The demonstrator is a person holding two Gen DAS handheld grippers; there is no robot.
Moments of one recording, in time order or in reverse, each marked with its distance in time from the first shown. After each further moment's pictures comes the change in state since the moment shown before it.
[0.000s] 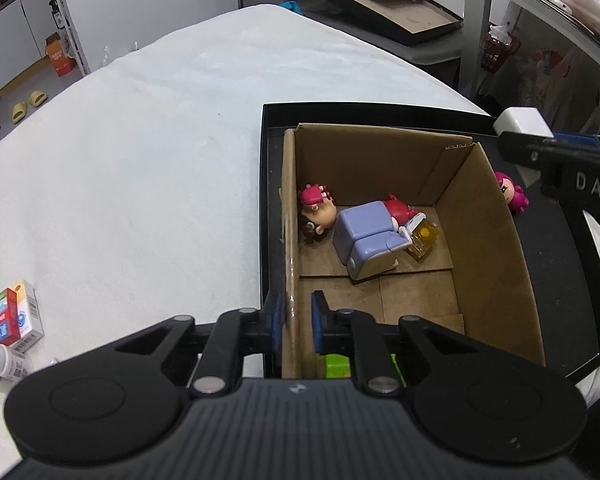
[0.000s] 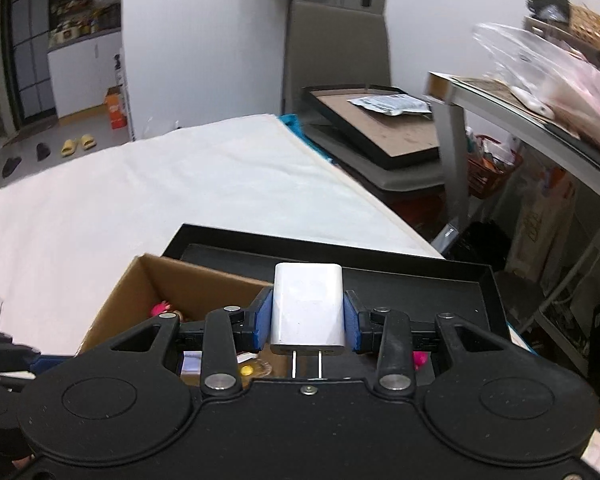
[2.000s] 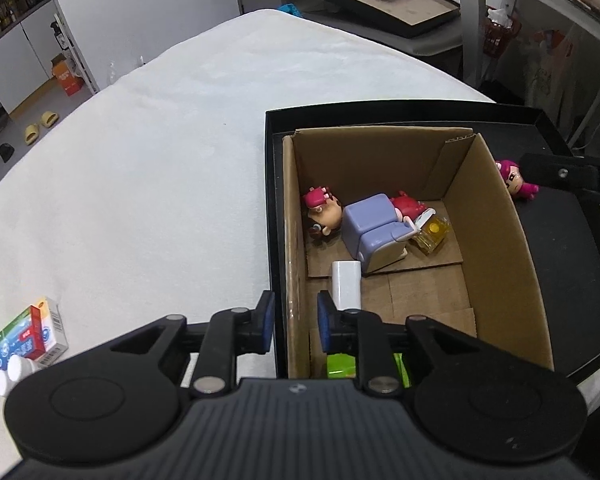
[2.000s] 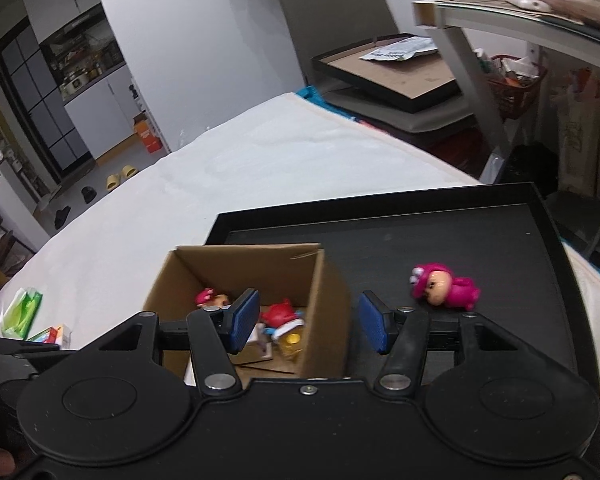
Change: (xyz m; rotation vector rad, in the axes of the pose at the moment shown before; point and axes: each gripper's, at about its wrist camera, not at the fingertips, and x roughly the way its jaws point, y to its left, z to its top) left arm -0.007 -0.016 0.003 0.070 0.001 0.089; right arm 0.004 -0.046 -0.020 0.259 0.072 0.213
